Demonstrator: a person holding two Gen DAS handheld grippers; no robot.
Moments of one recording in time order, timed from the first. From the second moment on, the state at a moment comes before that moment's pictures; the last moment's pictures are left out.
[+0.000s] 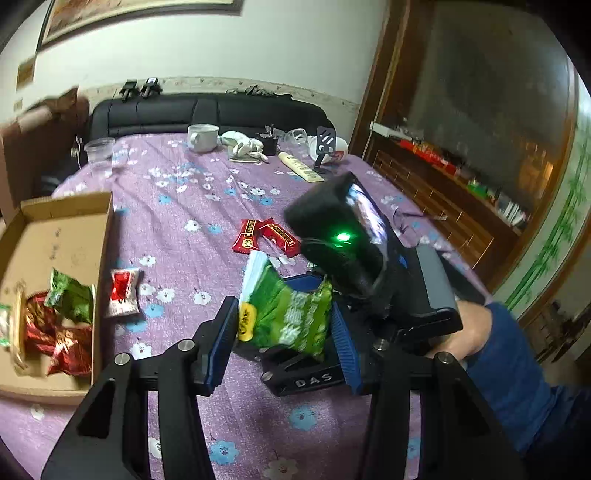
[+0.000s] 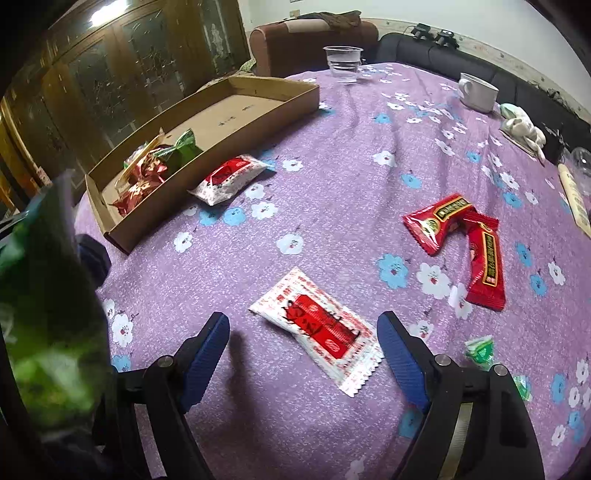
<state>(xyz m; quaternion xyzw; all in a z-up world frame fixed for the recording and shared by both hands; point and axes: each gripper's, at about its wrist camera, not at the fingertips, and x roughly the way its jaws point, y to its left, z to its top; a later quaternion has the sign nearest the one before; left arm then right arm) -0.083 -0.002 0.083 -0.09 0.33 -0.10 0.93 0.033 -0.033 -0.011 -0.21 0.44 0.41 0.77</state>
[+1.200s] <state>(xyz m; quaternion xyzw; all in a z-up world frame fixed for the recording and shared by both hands) -0.100 0.113 0.091 -0.16 0.30 0.02 0.94 0.043 -0.027 -0.008 -0.20 0.42 0.35 0.81</state>
